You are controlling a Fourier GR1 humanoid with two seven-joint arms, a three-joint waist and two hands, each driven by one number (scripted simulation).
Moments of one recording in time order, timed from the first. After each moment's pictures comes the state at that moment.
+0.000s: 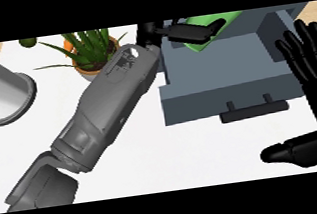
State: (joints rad) left arm -1.30 0.00 -0.38 -0.45 0.53 0.40 -0.35; right arm -0.14 -0.11 -0.08 -2.00 -0.18 0.18 0.12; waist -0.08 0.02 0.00
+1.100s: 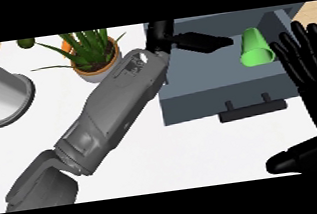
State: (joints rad) left arm -1.30 0.00 -0.56 -0.48 0.72 0.45 -0.42; right arm -0.14 -0.09 -0.08 -2.00 -0.27 0.21 0.14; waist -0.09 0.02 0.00
